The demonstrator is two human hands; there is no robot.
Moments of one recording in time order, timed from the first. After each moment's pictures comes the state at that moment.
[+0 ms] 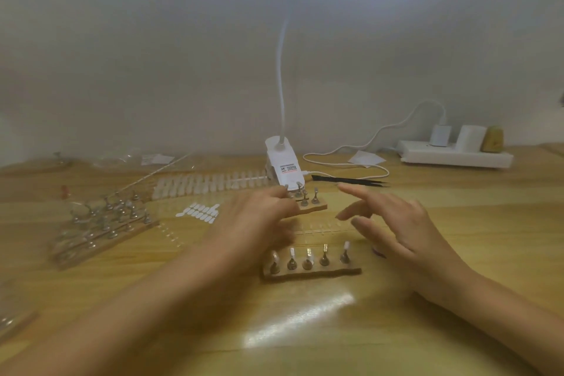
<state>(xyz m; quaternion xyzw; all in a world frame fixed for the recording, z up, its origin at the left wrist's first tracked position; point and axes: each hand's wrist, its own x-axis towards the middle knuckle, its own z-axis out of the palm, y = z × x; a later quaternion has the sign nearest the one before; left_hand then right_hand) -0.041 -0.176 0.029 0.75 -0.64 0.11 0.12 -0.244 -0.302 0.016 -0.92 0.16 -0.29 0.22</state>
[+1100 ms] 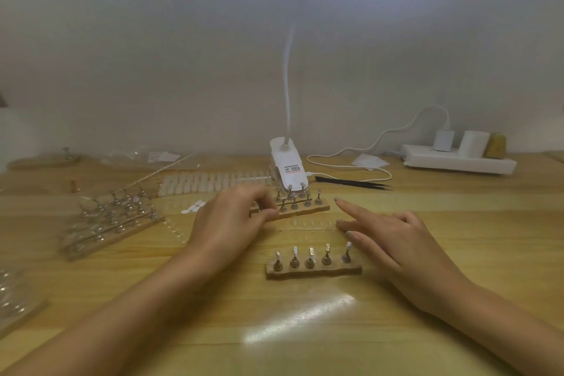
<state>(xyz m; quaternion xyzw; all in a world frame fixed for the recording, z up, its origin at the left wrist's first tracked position) -0.030 -0.157 0.023 0.80 -0.50 0.05 0.33 -0.245 -0.301 0.010 -0.96 0.18 -0.19 0.12</state>
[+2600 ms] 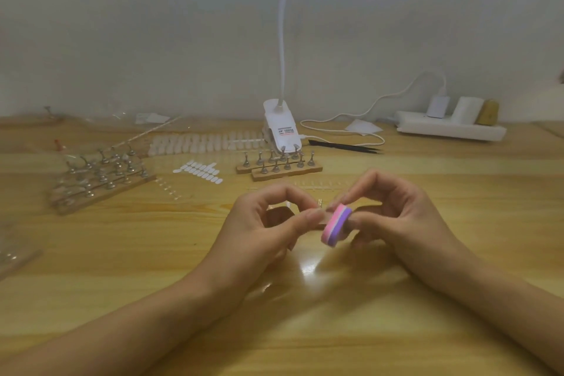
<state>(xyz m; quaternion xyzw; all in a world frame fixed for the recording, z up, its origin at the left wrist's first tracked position) -0.115 -0.119 0.016 0.55 -0.47 -0.30 0.63 -0.259 -0.268 0.019 -0.72 0.08 -0.28 0.63</state>
